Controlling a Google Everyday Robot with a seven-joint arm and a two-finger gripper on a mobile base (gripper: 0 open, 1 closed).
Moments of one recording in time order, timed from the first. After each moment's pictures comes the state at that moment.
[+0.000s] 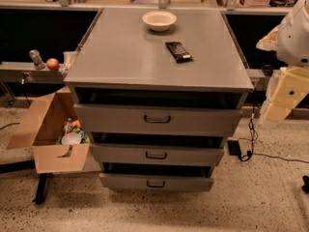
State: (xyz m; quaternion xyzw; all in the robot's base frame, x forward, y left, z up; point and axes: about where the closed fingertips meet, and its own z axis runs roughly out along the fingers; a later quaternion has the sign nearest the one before) arm 0.438 -0.217 0.977 -0.60 0.78 -0.03 0.16
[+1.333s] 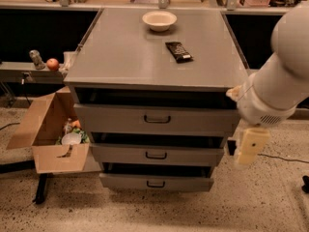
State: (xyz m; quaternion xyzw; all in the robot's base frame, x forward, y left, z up) arm 0.437 -0.199 0.854 -0.65 0.75 -0.04 0.13
